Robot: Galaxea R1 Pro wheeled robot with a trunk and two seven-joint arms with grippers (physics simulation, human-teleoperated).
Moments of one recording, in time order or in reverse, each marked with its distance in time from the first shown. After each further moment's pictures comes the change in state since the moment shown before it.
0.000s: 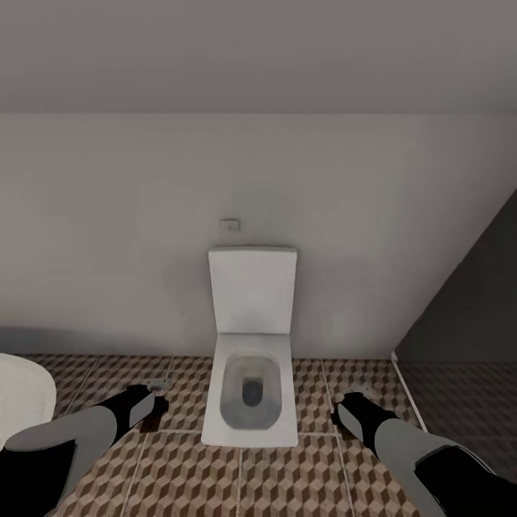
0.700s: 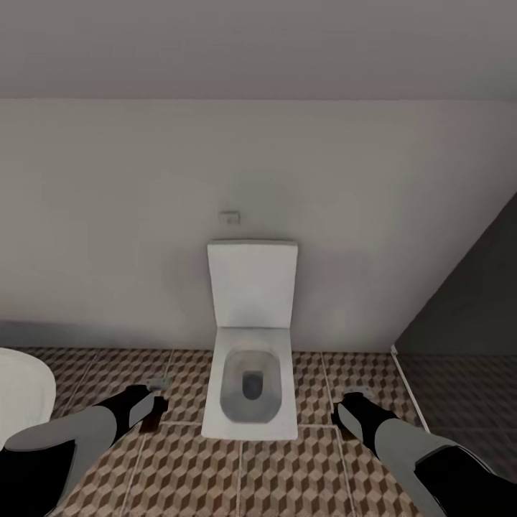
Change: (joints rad) left arm 0.000 0.001 0.000 0.002 0.000 0.000 0.000; right arm 0.000 0.000 0.000 0.000 0.000 0.000 0.000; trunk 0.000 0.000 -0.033
